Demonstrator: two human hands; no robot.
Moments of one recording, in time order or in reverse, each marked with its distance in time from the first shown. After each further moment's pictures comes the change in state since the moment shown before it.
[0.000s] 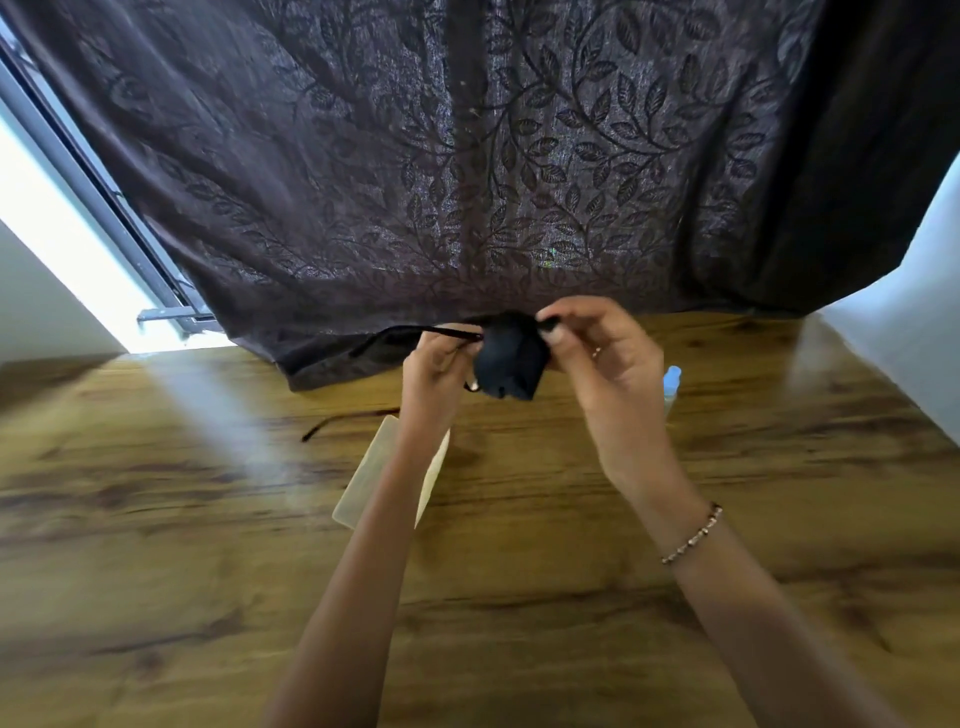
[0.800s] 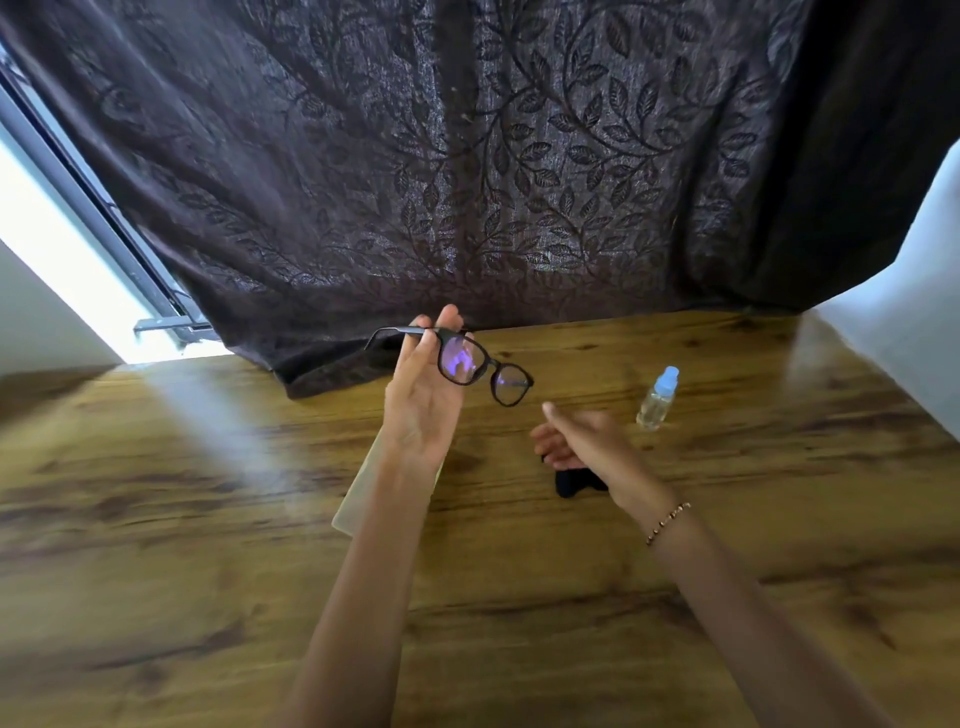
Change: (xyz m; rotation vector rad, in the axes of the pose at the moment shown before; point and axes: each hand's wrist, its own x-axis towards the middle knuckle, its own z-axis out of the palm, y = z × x) left_hand -0.008 0.013 -0.009 -1.171 -0.133 -0.267; right_hand -0.028 0.093 -0.052 -0.455 -0.091 0.889
